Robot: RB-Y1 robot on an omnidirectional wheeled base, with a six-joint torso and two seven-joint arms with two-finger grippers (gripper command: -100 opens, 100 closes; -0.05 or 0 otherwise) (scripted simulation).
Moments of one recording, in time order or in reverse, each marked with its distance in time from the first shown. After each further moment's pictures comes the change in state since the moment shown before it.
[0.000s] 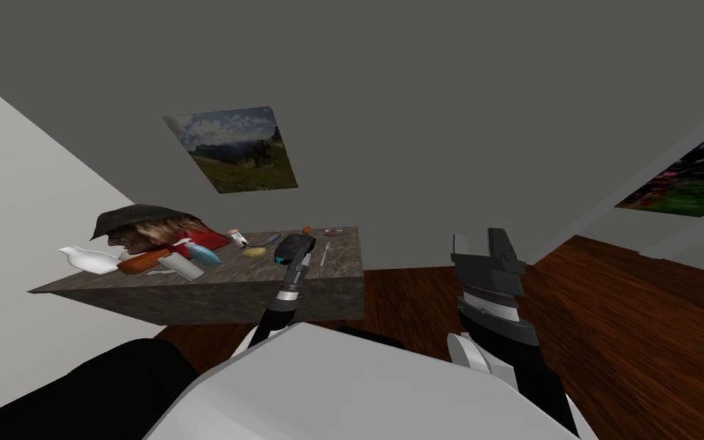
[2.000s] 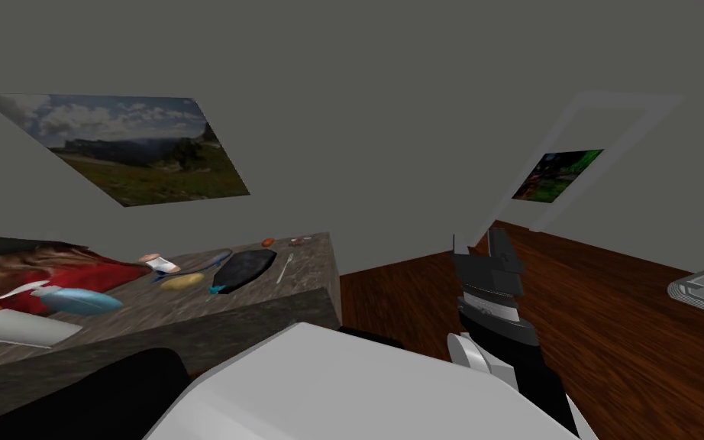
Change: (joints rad) left arm 0.337 0.343 -0.186 0.434 0.204 -0.024 -0.120; right arm 0.000 0.000 0.000 0.000 0.000 0.000 0.000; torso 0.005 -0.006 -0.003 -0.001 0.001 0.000
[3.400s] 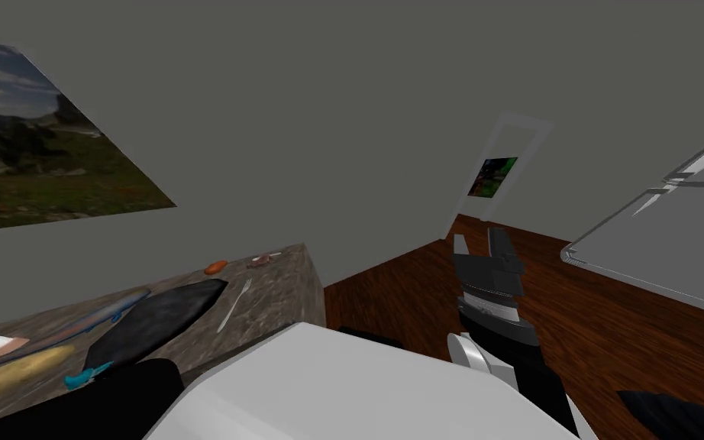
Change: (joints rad) left arm 0.205 0.283 -0.106 0.380 0.123 -0.074 -0.034; right arm 0.000 0.000 0.000 0.000 0.000 0.000 0.000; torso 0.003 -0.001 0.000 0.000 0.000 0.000
